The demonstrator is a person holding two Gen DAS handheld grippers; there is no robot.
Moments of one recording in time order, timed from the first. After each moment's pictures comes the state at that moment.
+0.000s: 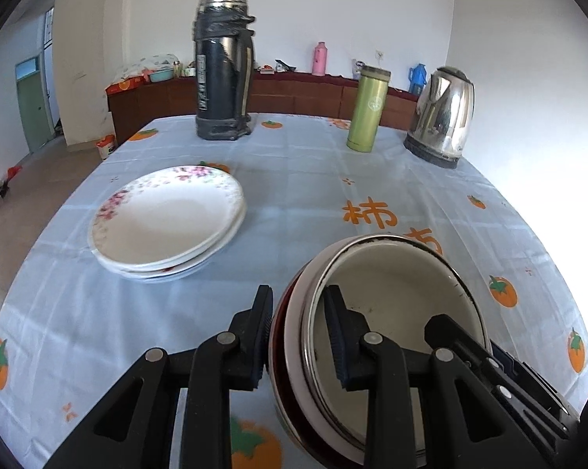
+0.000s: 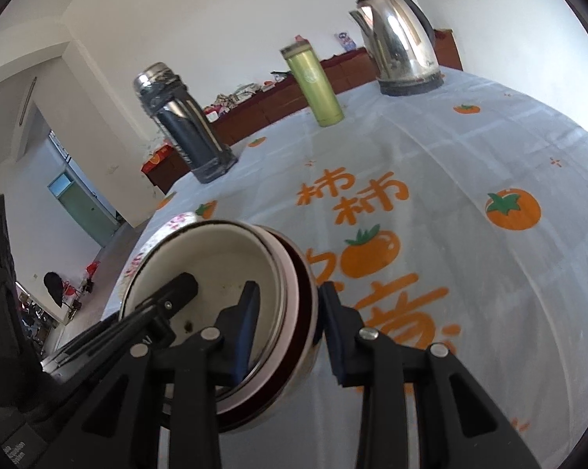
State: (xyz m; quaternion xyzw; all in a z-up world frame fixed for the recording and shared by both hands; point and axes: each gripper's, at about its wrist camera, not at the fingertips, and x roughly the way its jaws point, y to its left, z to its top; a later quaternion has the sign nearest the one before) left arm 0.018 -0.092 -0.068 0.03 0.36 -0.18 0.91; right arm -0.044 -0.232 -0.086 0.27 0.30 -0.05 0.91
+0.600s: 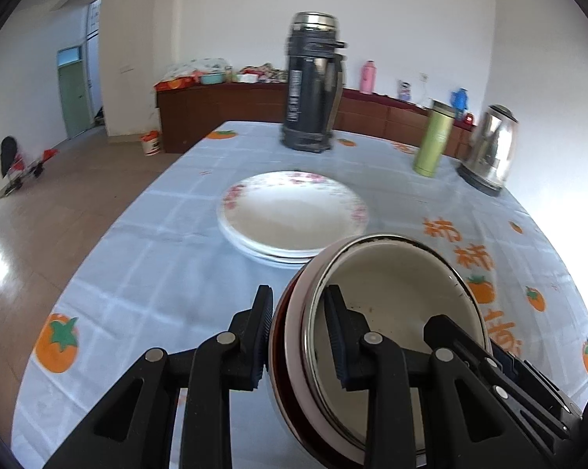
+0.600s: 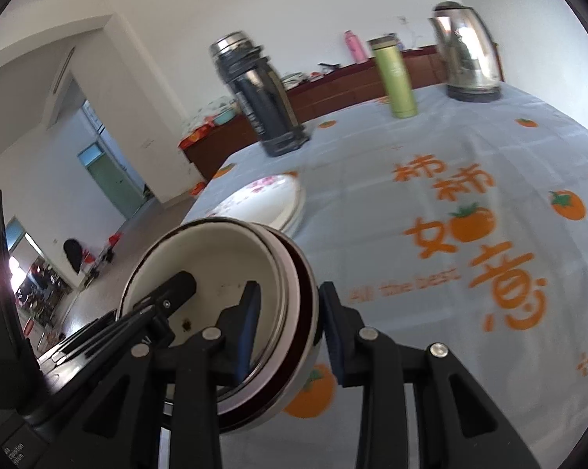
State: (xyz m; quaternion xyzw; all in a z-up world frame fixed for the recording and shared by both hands) left arm 0.008 0.024 -0.055 0.00 0.34 -0.11 0.93; right arm -0.031 -0.123 -0.070 0.23 0.31 0.02 0.92
